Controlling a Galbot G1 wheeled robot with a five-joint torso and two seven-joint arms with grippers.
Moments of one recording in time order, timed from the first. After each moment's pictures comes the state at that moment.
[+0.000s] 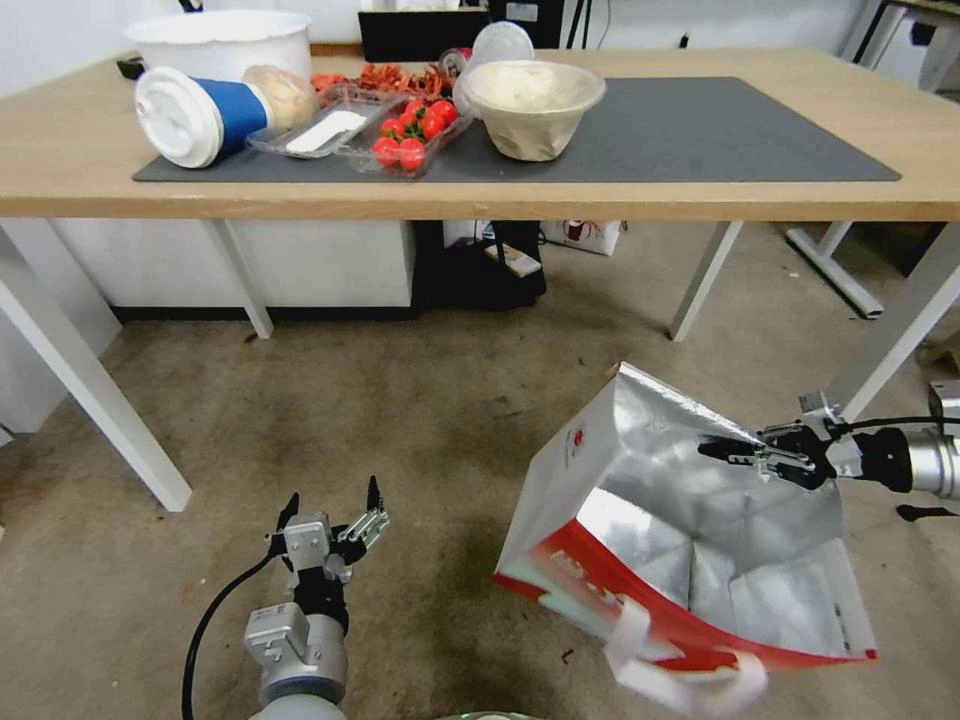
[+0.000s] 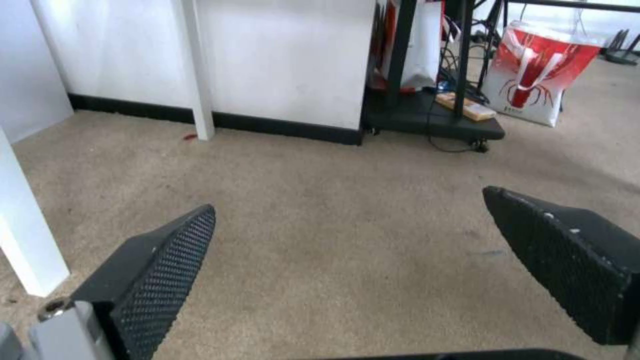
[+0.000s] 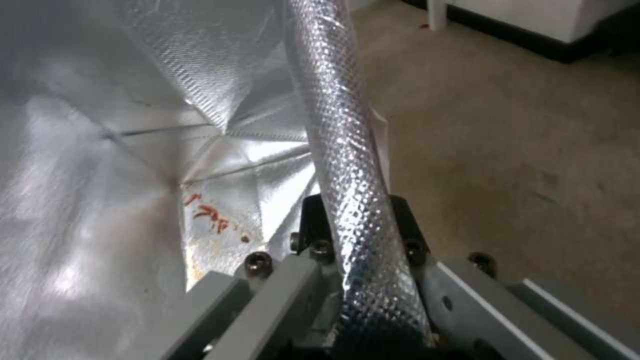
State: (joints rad) left arm 1.79 -1.45 -0.34 -2.23 -0.17 0.06 -0.37; right arm -1.28 0.35 0.56 1.65 0.96 -0.22 -1.19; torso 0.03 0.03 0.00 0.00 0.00
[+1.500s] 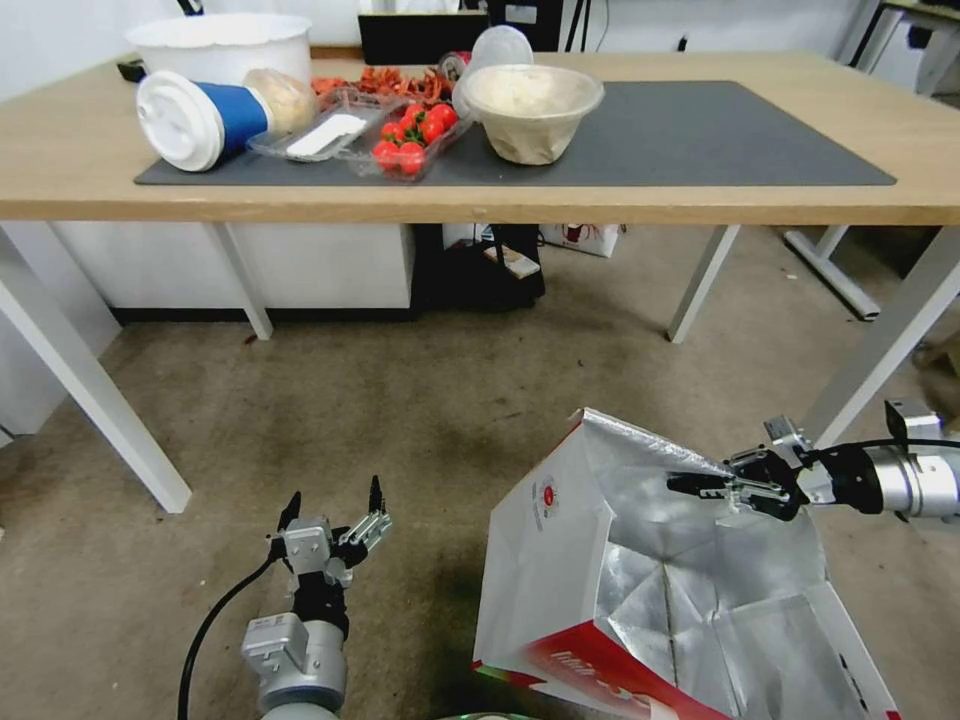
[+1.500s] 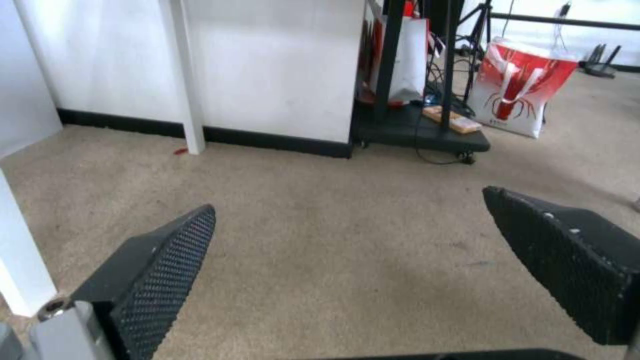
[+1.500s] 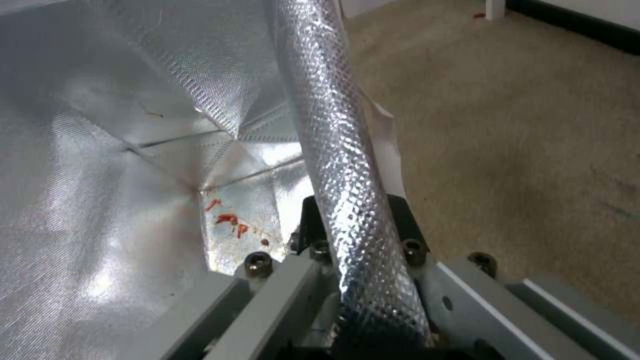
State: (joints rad) left arm 1.80 -1.45 -0.34 -2.22 -0.16 0.01 -0.34; right arm -1.27 0.39 0.52 1.70 0.90 -0.22 -1.23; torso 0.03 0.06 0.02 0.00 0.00
